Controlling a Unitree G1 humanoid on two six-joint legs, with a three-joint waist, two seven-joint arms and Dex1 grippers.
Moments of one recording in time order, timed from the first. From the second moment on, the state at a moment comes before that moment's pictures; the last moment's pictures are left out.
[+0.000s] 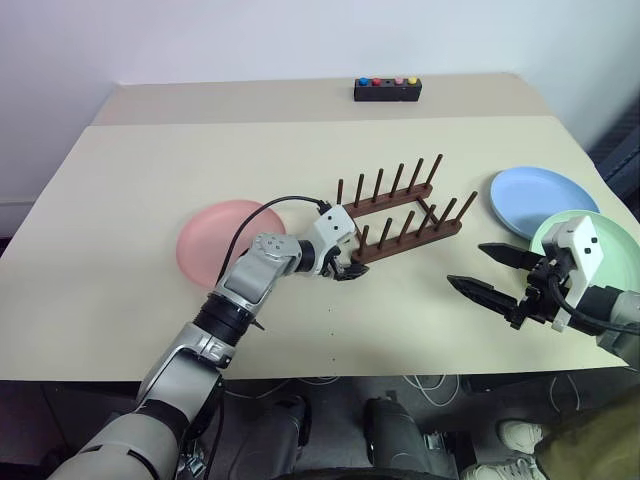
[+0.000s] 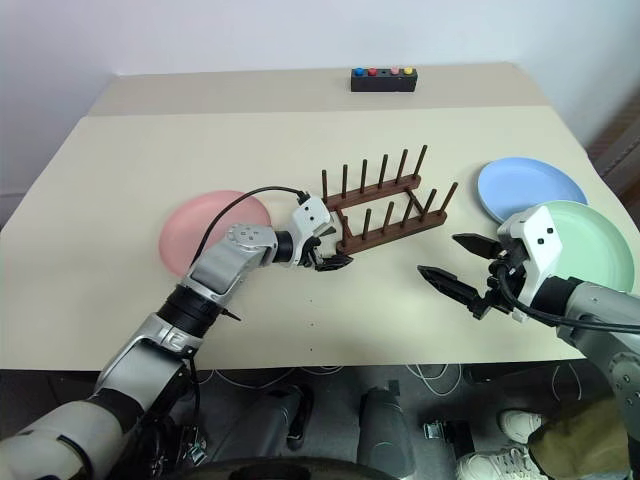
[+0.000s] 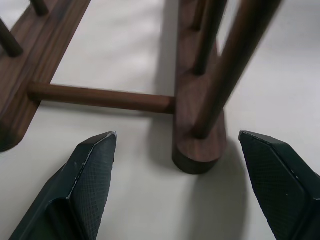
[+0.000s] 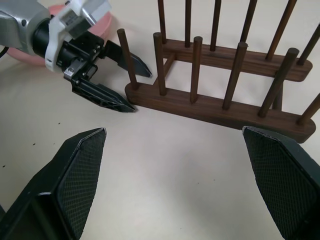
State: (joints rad) left arm -0.73 0.20 -0.38 0.31 -0.07 0.53 -0.77; right arm 0.10 -0.86 -0.50 -0.57 0.81 0.82 0.70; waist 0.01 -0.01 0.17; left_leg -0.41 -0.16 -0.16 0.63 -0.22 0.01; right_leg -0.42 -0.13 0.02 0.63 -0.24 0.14
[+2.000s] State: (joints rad) left arm -0.96 0.15 -0.32 0.87 0.01 0.04 -1.11; right arm 0.12 -0.86 -0.52 -0.56 0.76 0.78 0.74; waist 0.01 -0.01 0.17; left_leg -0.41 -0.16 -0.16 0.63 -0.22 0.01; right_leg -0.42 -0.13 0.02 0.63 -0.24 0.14
